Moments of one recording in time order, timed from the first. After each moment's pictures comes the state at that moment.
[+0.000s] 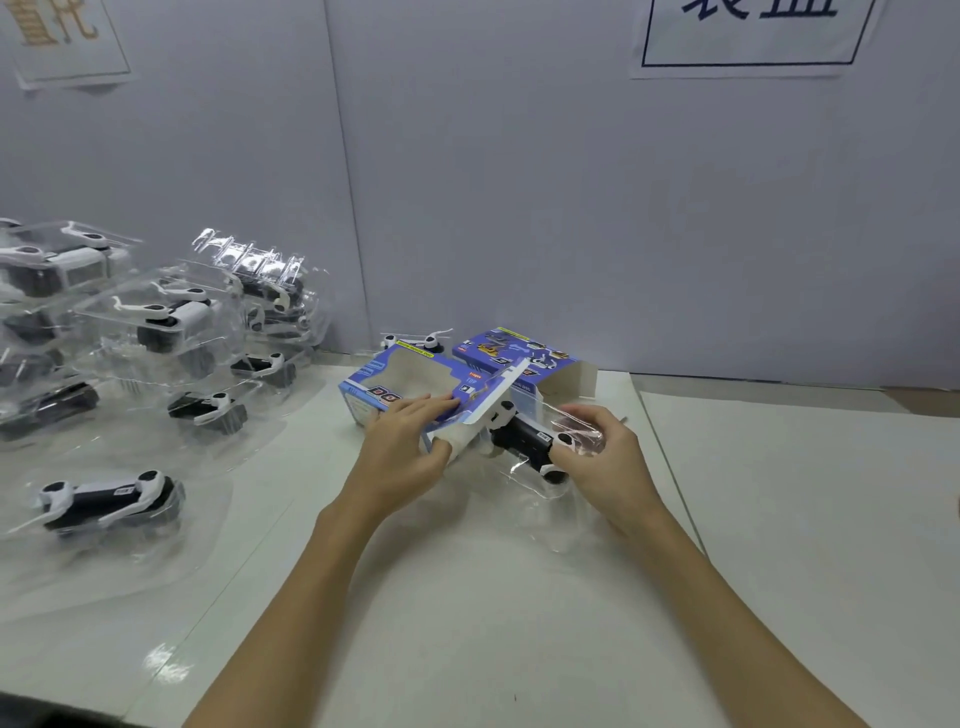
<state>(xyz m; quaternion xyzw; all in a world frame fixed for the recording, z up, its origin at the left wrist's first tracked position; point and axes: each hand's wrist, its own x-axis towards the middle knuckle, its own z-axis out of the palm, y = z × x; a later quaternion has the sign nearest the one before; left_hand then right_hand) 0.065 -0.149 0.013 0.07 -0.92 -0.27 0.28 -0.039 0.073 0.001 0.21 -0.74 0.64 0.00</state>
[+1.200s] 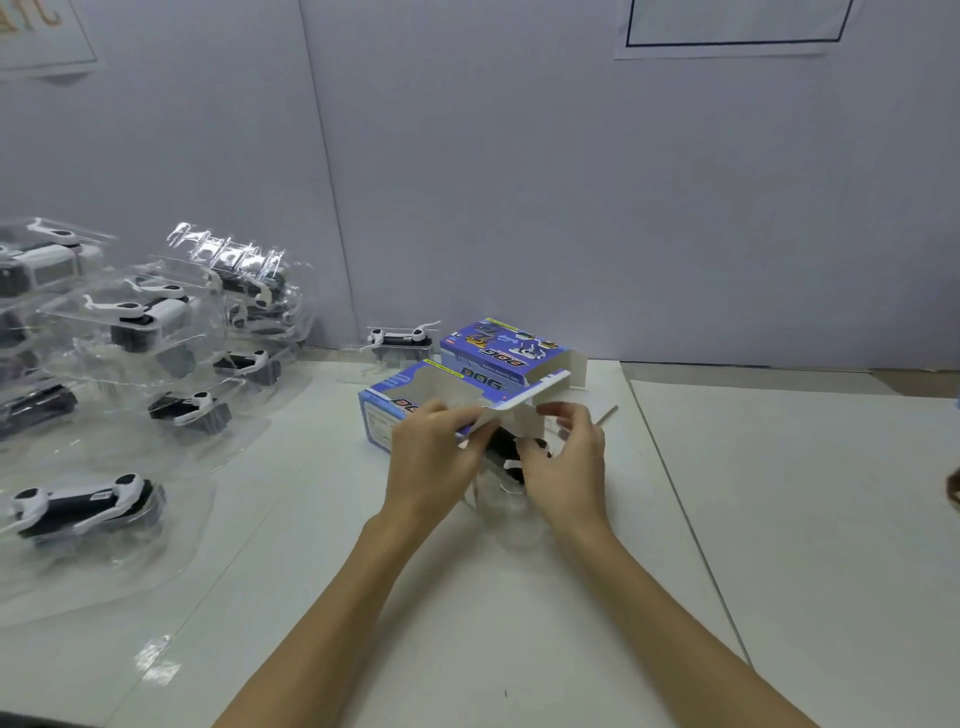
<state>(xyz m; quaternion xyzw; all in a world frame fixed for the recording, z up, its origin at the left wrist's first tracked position) 0.051 -0.092 0.012 0.04 -0.86 -0.26 0.44 -0.010 0.040 -0.005 0.16 -0.74 0.65 0.08</state>
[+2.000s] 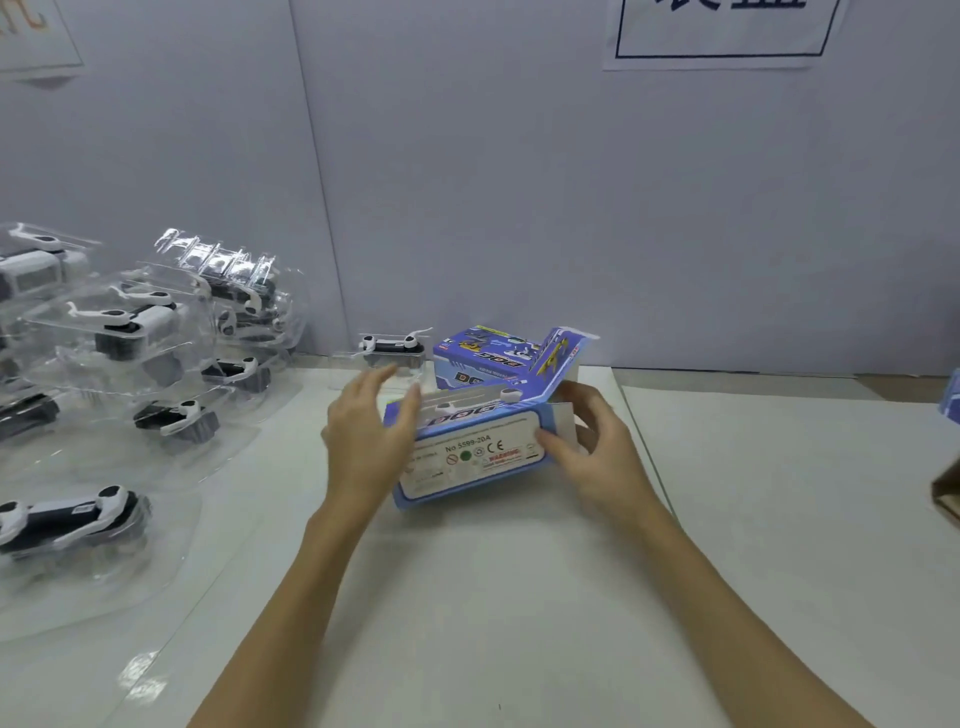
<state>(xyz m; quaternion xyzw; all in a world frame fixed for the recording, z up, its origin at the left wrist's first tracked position) 0.055 -0.137 0.028 0.21 -0.83 -0.35 0.39 -0.043 0.083 0.006 0.29 -0.71 0.64 0.04</state>
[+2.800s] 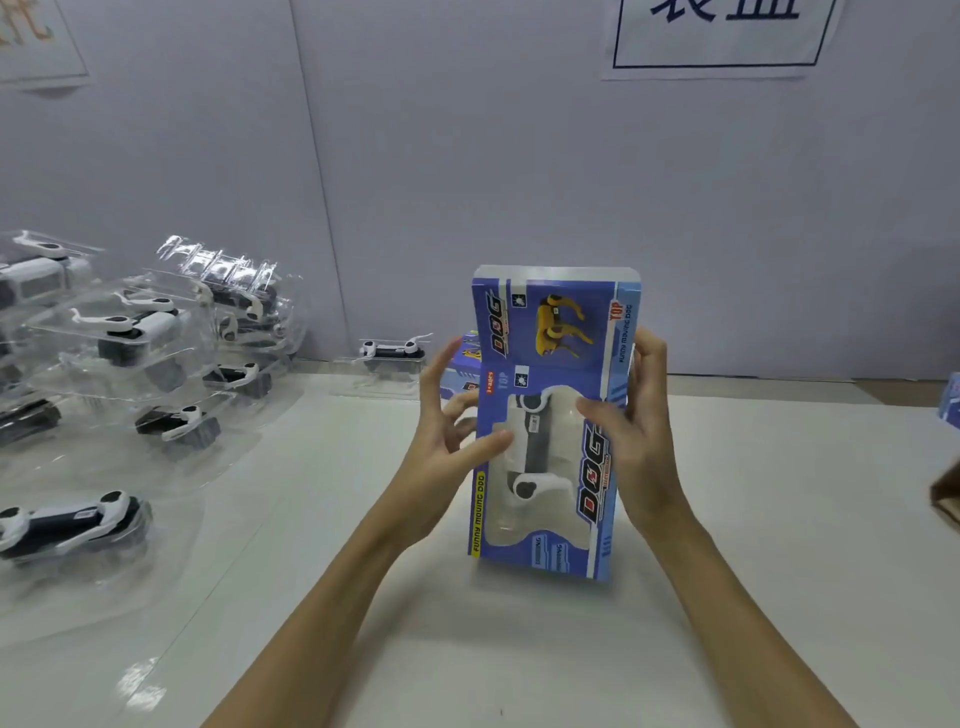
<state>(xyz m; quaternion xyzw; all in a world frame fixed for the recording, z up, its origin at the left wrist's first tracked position) 0.053 -0.091 0.026 -0.09 -0.68 -0.71 0.19 -0.022 0.095 0.045 0.39 -0.54 0.73 0.12</state>
